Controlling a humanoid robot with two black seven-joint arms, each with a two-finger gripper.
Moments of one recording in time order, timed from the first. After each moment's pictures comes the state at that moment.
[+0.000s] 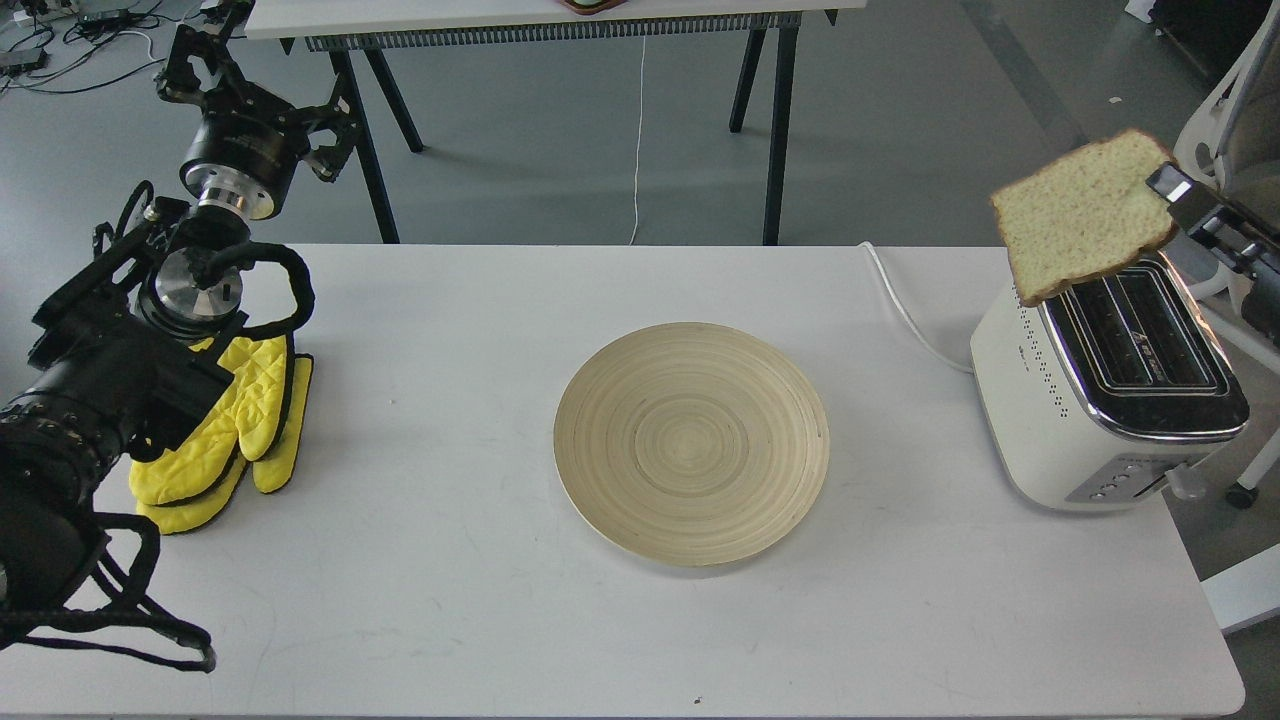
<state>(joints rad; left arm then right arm) -0.97 0.25 -0.64 -0.33 -0.39 -0.49 -0.26 0.70 -1.28 0.34 1.43 -1.10 -0.35 0.30</state>
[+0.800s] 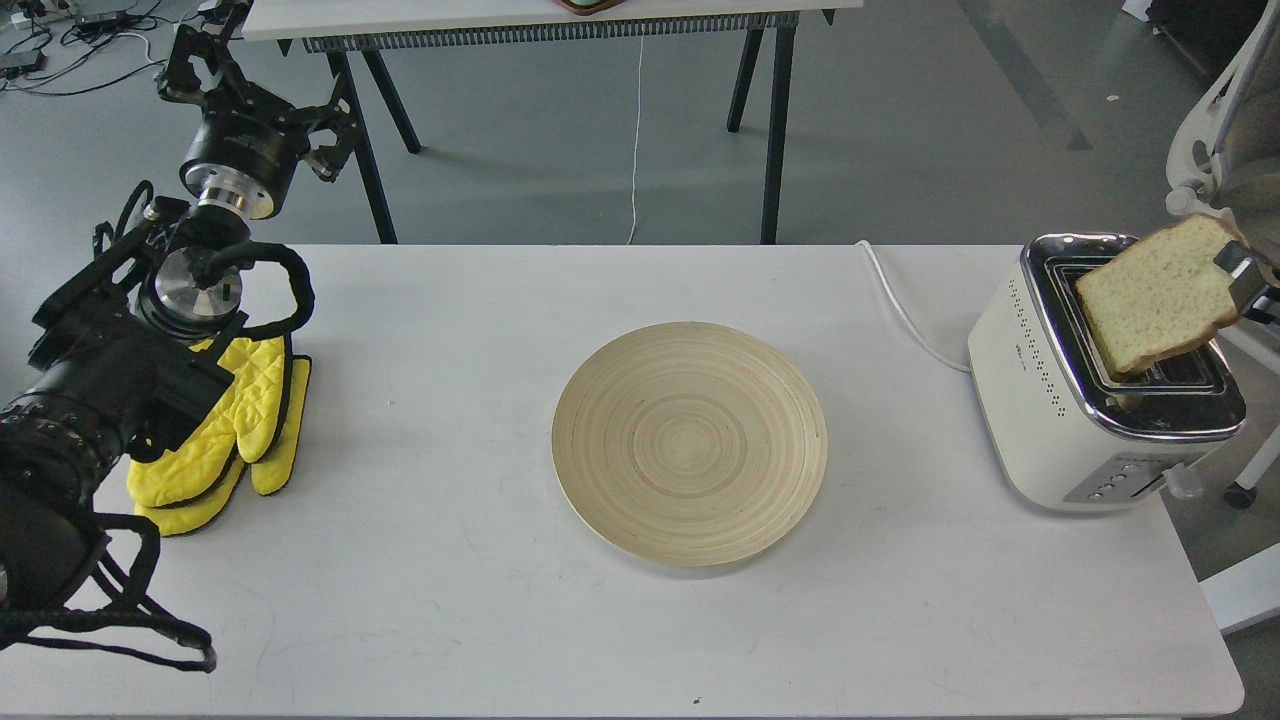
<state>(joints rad) -0.97 0.25 -0.64 -0.33 -0.39 -0.49 -0.26 0.67 -1.22 0.21 1.31 -1.13 -0.35 0.29</state>
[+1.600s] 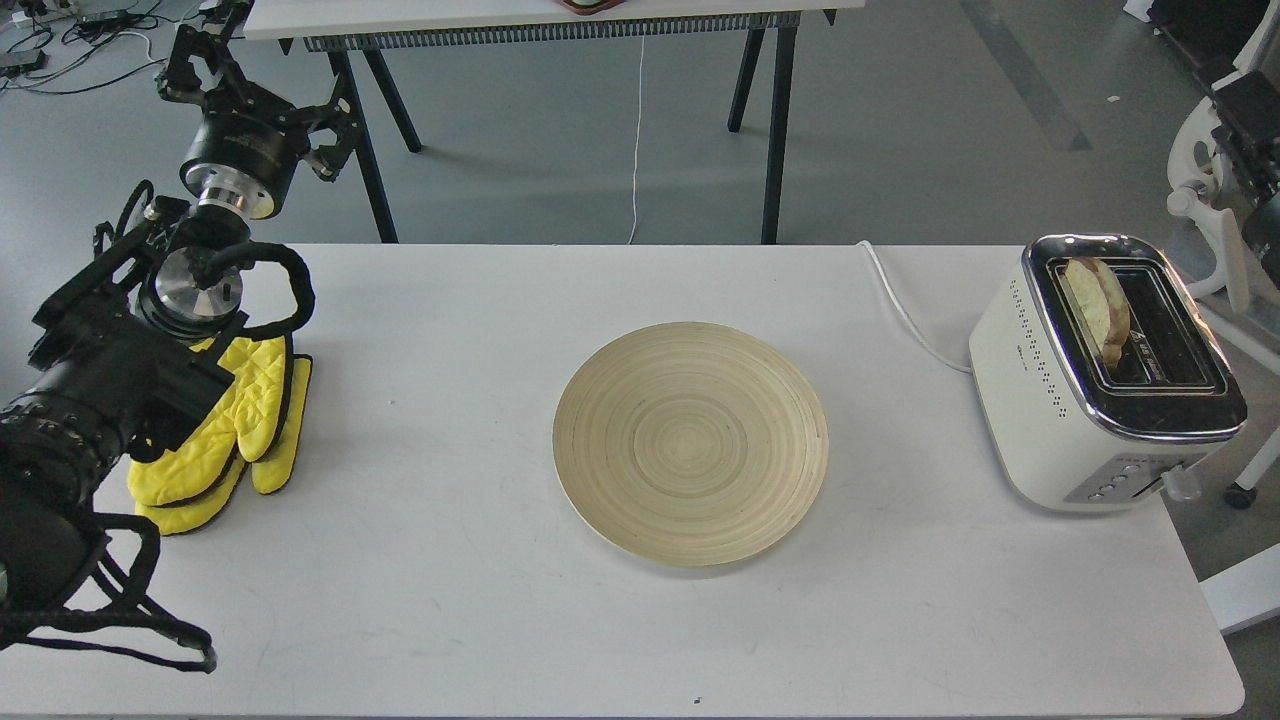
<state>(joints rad) -0.97 0.24 -0.64 -0.33 -0.39 -0.49 -0.26 0.68 -0.97 0.62 1.28 -0.66 -0.30 0.29</state>
